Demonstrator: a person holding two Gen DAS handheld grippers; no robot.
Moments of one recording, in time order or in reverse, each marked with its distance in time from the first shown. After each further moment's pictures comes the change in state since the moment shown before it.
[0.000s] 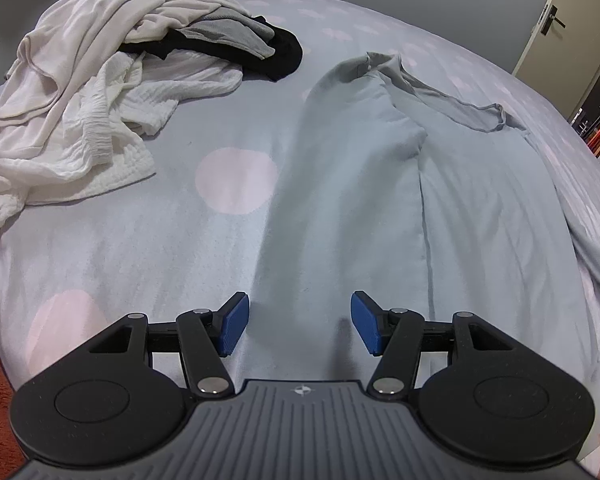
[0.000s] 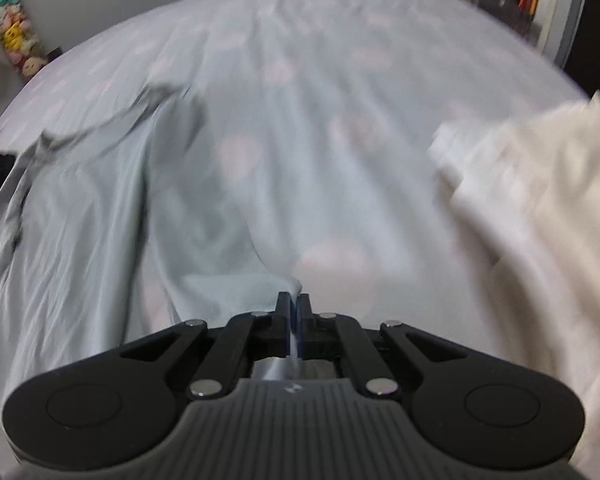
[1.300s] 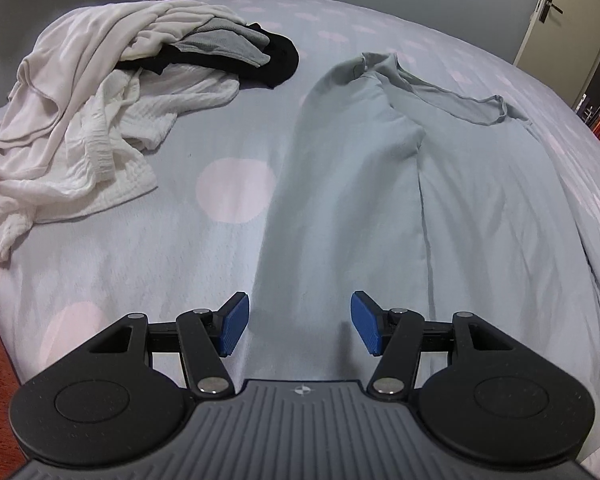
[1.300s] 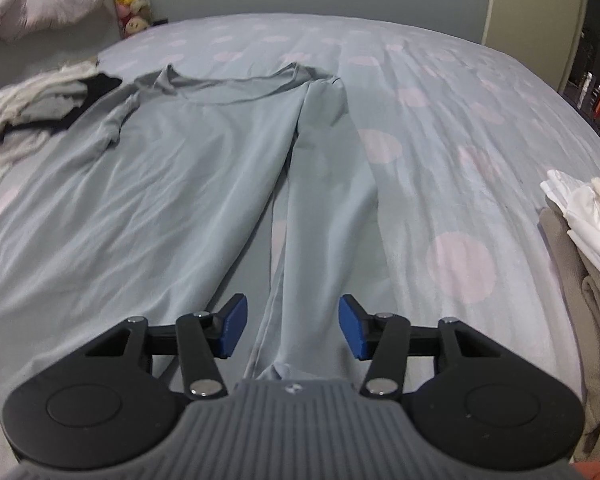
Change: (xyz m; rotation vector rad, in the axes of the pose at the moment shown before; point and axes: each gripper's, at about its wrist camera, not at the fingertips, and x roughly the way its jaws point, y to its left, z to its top) left arm -0.003 -0.009 0.003 0.037 -0.009 0.035; right arm -0.005 0.098 -0.101 -0.336 -0.118 0.136
